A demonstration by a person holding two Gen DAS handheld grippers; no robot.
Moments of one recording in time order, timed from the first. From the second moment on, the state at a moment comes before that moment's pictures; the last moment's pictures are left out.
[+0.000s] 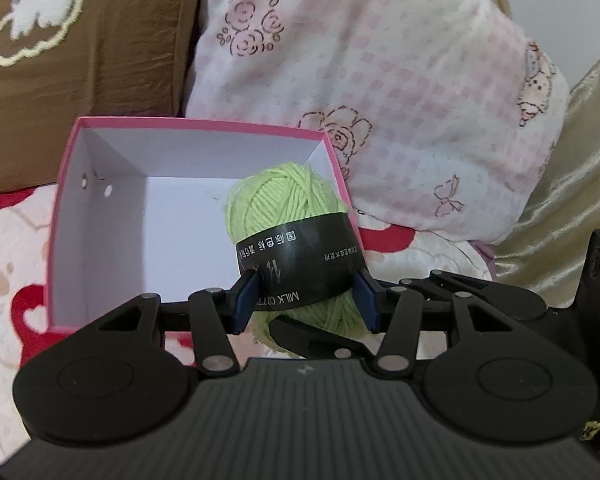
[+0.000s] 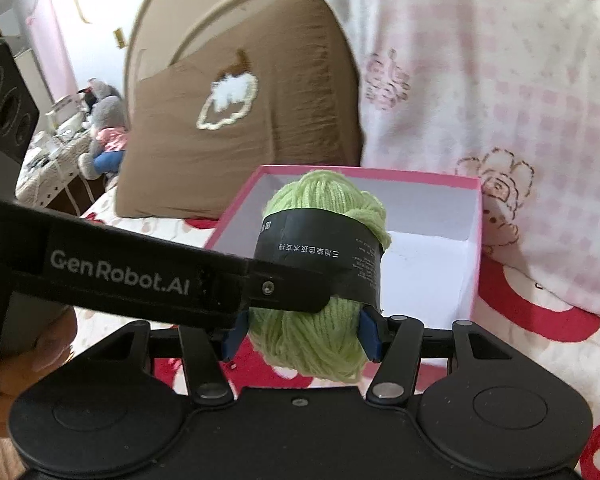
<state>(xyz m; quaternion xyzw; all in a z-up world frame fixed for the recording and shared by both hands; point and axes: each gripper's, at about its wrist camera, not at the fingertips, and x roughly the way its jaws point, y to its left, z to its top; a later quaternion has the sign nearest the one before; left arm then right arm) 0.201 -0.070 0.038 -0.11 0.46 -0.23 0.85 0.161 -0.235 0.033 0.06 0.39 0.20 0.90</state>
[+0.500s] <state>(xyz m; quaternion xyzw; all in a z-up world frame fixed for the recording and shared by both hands) 0.286 -0.079 -0.013 -0.14 0.47 -0.26 0.83 0.235 -0.231 -0.008 -0.01 0.43 0.16 0.89</state>
